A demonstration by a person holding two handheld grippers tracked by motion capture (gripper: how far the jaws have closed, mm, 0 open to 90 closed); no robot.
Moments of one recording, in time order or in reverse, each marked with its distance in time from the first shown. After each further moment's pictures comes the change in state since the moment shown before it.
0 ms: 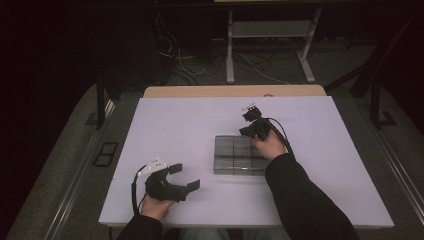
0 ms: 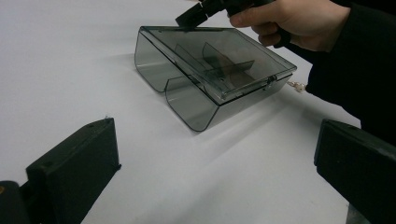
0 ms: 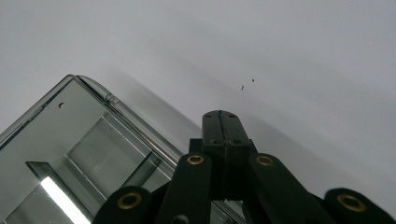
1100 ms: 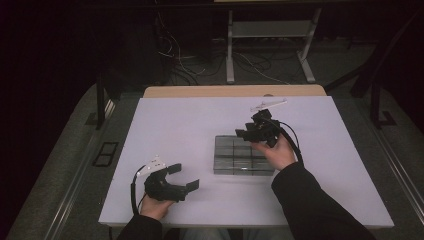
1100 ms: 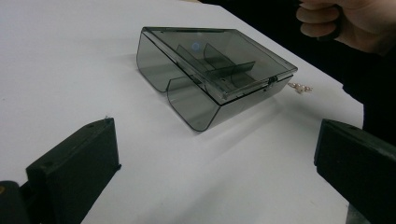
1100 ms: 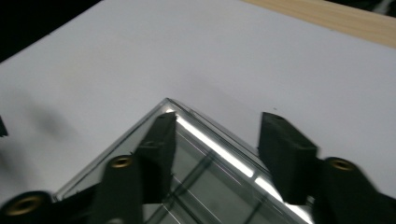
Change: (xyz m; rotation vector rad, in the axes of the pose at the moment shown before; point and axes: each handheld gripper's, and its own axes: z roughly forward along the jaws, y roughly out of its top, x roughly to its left) left arm 0.001 0.000 -0.002 -0.005 0.003 -0.007; right arm 0.028 -0.018 -0.070 -0.201 0.054 -0.030
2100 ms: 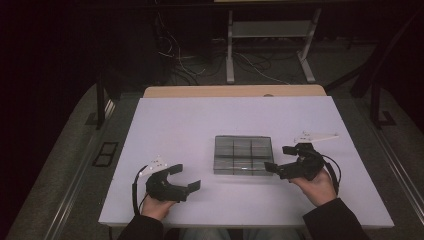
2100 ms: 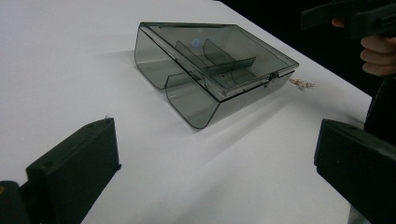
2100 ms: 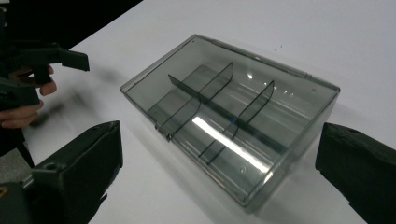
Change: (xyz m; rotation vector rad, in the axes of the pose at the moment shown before) left arm -0.002 -0.001 0.003 0.015 0.002 0.008; right arm -0.020 -0.095 -0.081 -0.079 0.156 0.059
